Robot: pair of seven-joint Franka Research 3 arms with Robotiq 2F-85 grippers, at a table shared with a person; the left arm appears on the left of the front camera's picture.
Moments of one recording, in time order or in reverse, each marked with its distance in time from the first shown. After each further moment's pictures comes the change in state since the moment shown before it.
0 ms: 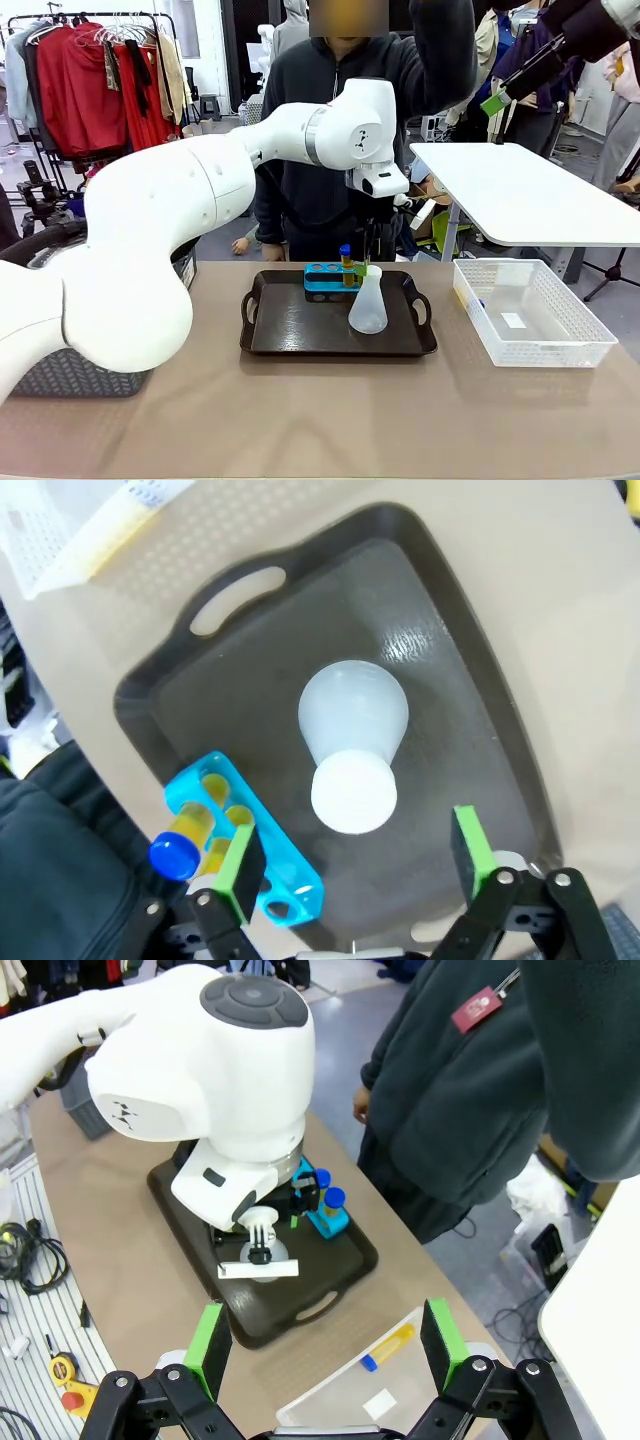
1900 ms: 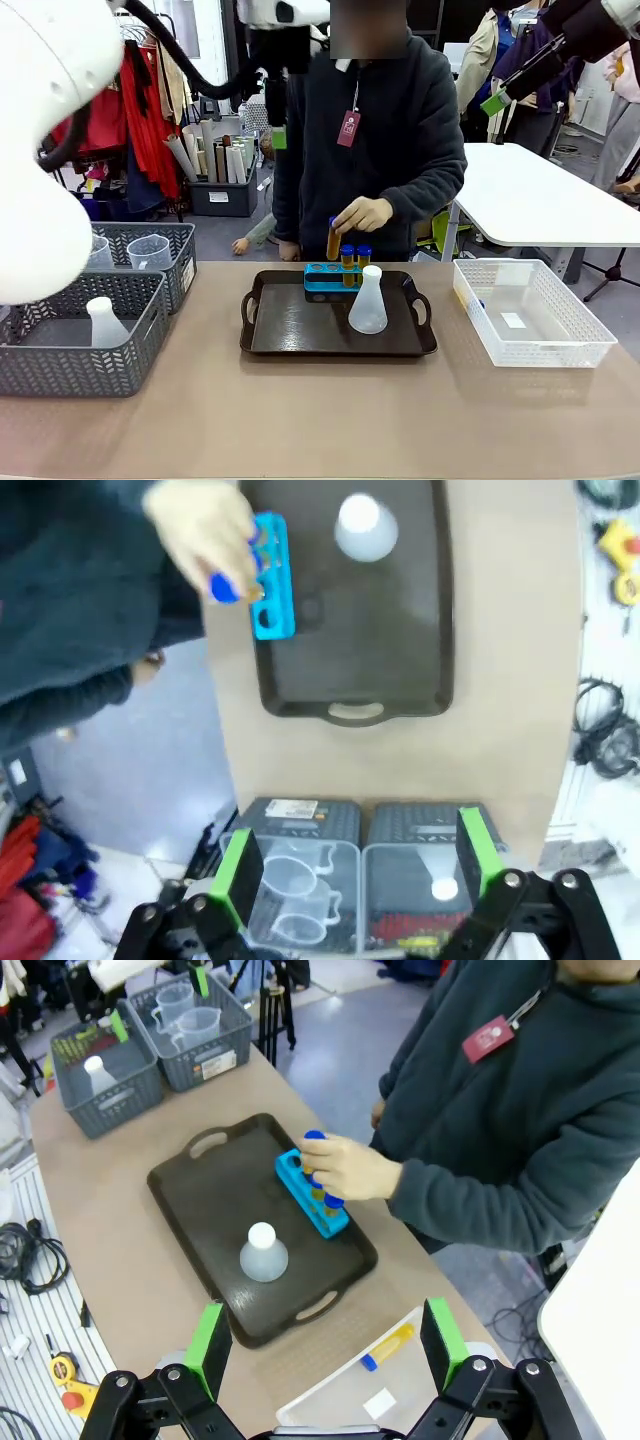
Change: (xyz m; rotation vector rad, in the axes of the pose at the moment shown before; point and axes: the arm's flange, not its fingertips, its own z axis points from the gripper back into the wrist) left arm -0.116 -0.104 0.265 0.122 0.064 0.509; right arm 0.000 0.000 0.000 0.000 0.000 0.000
